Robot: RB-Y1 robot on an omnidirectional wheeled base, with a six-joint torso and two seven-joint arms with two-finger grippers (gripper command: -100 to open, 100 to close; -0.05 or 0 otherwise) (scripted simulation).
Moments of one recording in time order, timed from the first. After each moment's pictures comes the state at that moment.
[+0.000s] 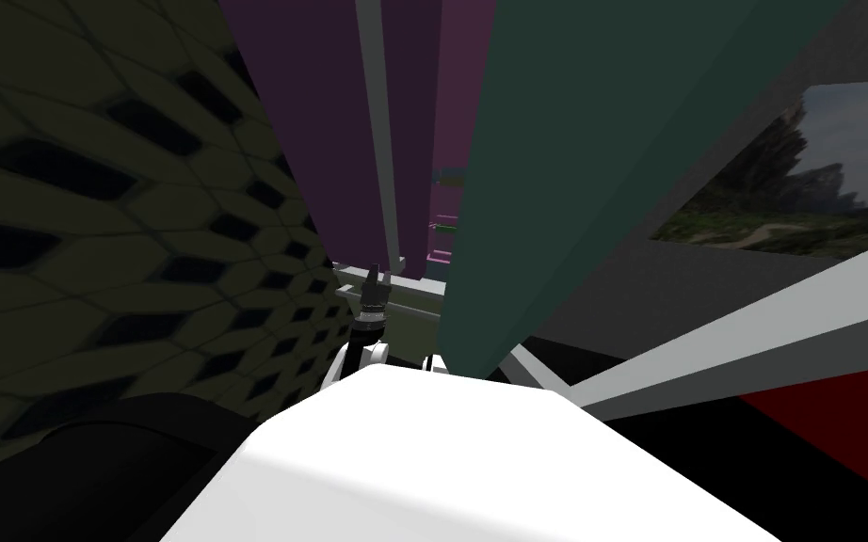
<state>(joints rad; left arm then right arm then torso) 0.48 0.03 -0.07 -2.22 -0.10 -0.51 0.10 1.16 -0.52 -0.47 -1.00 -0.28 0.07 0.84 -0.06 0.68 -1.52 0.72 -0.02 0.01</state>
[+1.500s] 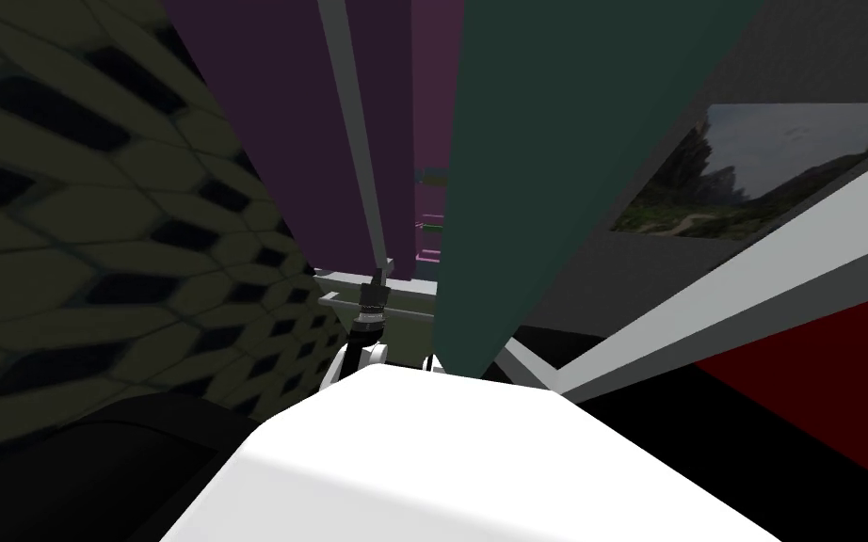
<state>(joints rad) 0.49 0.03 -0.06 -2.21 -0.10 -0.51 0.10 1.01 -0.71 -0.30 -1.18 -0.19 -0.12 0.88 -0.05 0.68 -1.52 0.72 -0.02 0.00</state>
